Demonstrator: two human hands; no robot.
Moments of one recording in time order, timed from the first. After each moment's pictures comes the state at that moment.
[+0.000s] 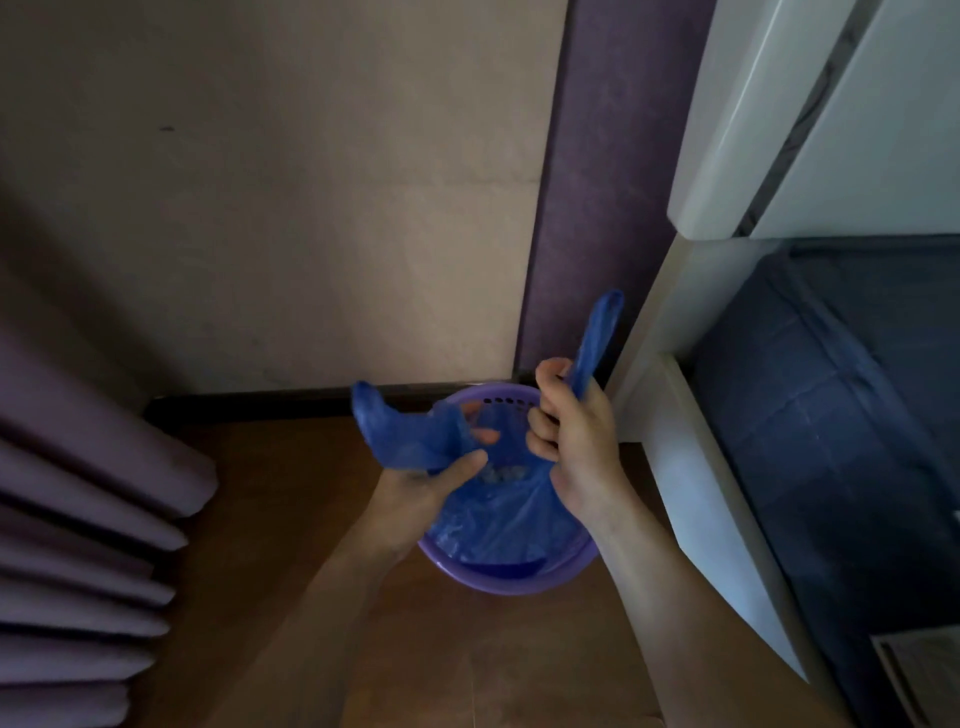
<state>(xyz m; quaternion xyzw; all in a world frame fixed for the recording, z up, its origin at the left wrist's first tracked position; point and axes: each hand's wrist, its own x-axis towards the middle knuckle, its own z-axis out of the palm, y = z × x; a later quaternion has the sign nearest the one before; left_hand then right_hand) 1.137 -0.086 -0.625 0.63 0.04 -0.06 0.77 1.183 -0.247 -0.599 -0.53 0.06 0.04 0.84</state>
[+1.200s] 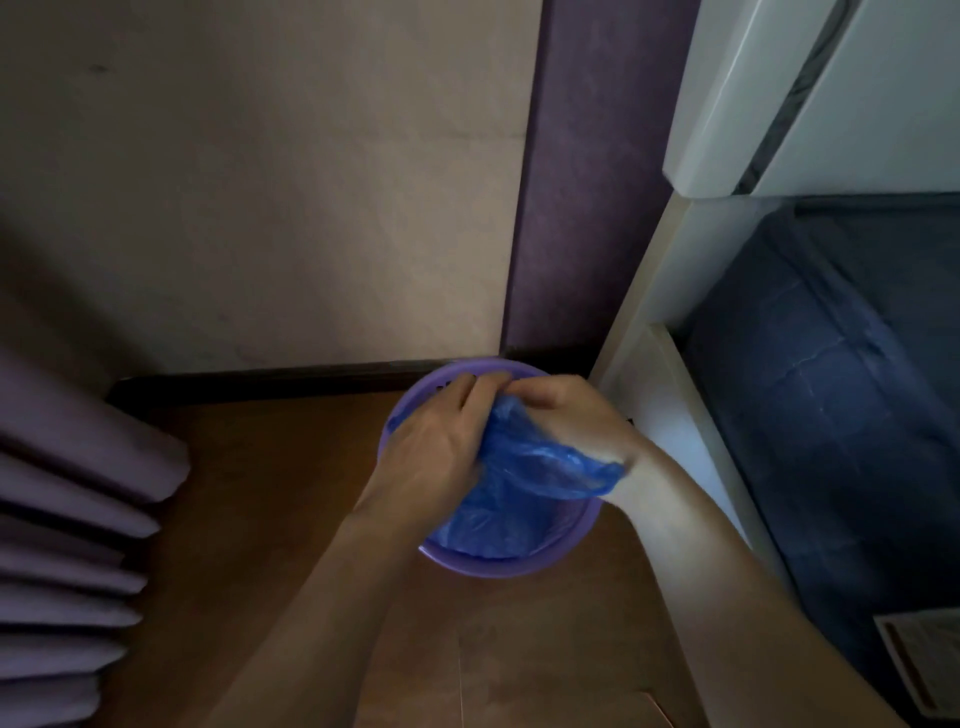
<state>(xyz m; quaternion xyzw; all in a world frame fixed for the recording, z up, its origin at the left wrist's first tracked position) 1.151 -0.110 -0.607 0.95 -0.17 0.02 0.25 1.194 -0.272 -0.595 -0.82 -0.05 0.21 0.53</state>
